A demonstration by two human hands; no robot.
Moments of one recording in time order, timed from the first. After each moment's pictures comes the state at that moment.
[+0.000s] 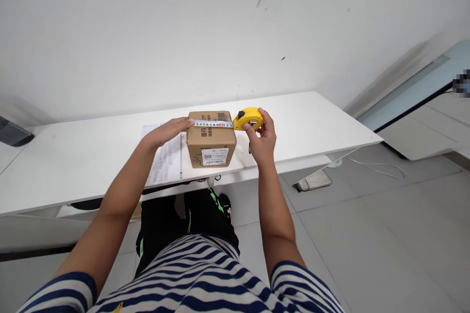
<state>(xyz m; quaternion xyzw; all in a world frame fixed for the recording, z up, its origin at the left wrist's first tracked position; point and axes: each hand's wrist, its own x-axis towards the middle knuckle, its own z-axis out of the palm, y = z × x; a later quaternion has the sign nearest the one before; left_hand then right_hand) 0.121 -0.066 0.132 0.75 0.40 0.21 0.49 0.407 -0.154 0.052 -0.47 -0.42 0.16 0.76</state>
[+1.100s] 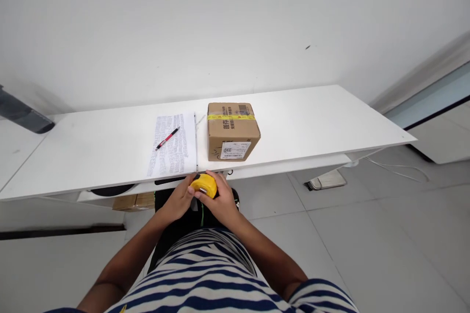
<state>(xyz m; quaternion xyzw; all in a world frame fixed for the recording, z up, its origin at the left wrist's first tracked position) 0.070 -0.242 0.017 0.74 0.41 0.30 0.44 0.236 -0.285 -0.029 -0.52 -0.60 0.20 0.56</state>
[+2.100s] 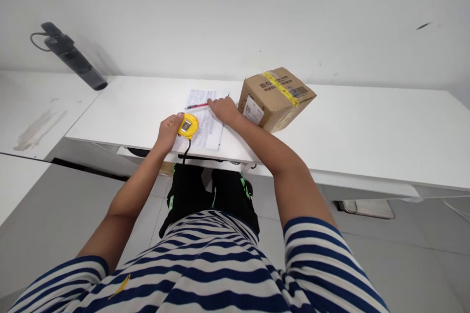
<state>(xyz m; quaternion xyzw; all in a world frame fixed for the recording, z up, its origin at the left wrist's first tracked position) -0.012 -0.151 0.038 0.52 0.55 0.54 0.37 0.187 -0.023 0.031 -0.48 -0.88 -0.02 0.02</state>
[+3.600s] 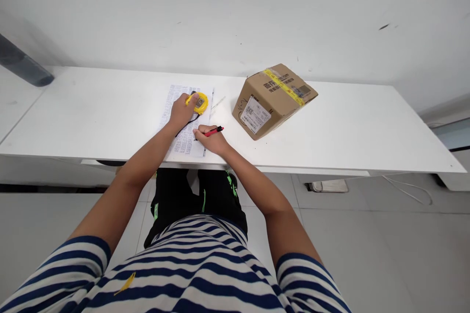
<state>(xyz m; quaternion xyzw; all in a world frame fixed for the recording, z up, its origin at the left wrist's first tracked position) 0.055 -0.021 0.006 0.62 0.63 0.39 0.26 0.205 -0.108 -0.006 -0.48 -0.69 0.42 0.35</state>
